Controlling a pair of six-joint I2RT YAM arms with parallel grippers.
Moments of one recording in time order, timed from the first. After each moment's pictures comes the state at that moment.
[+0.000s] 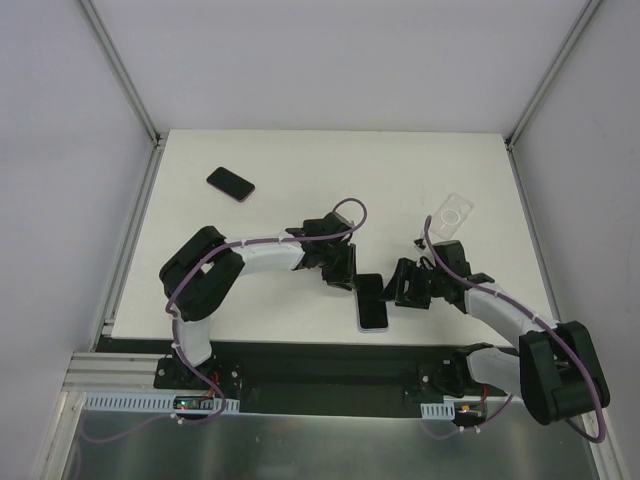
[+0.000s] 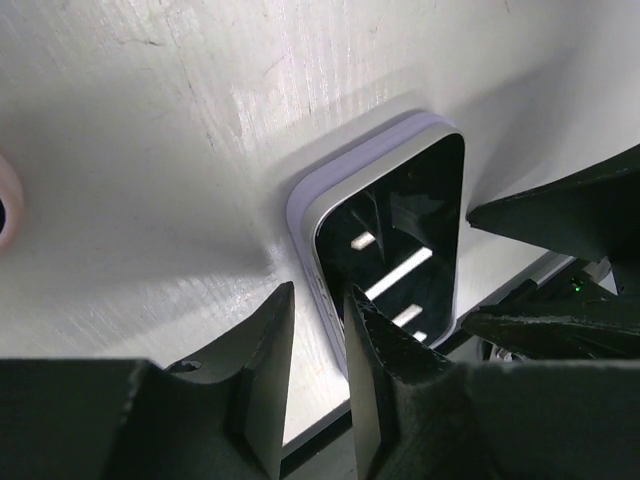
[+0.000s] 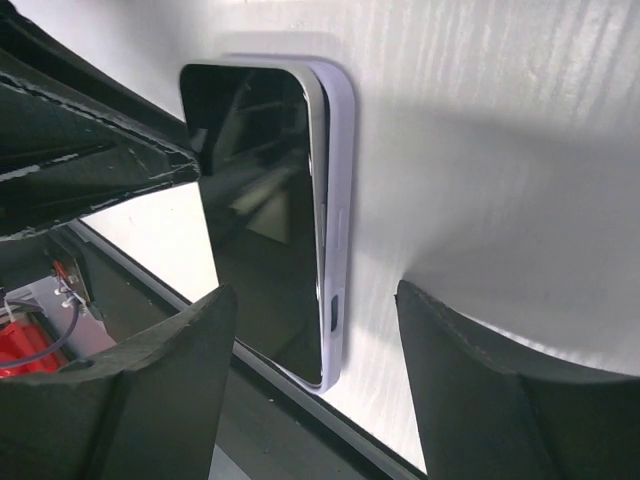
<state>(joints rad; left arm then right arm) -0.85 1.87 1.12 -0.24 0.32 -0.84 0.29 1.15 0.41 -0.26 -0.52 0.49</state>
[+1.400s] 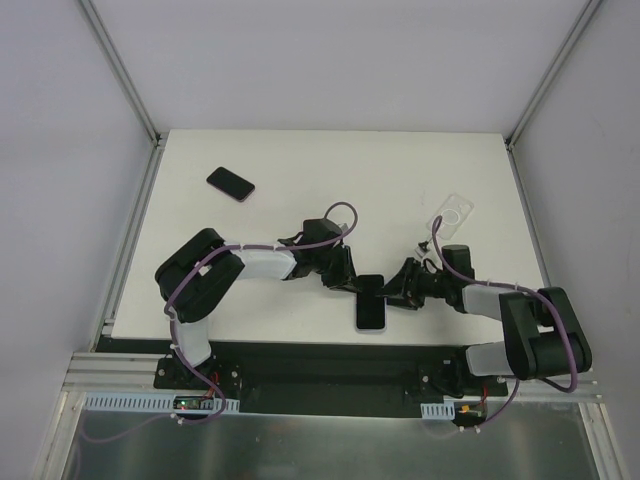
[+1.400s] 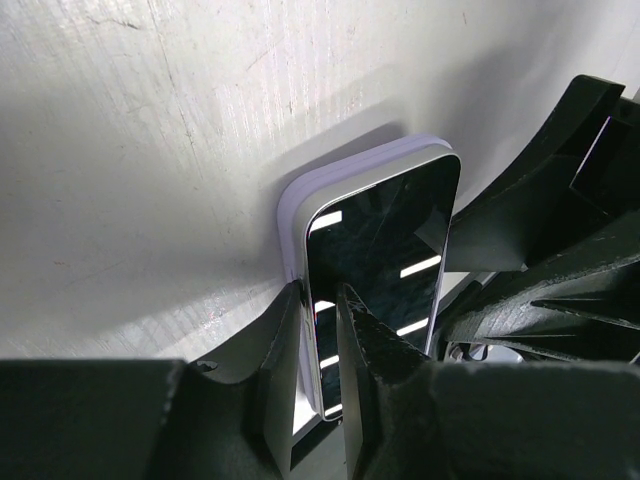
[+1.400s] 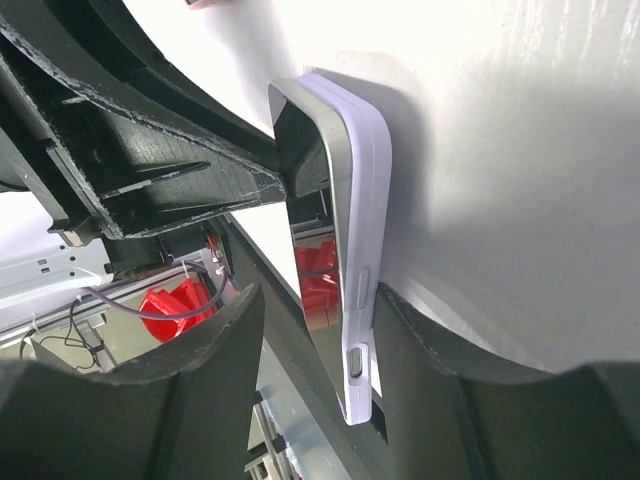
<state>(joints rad) -0.84 1.85 0.97 0.02 0.40 -0.97 0.17 1.36 0.30 0.17 -0.89 0.73</state>
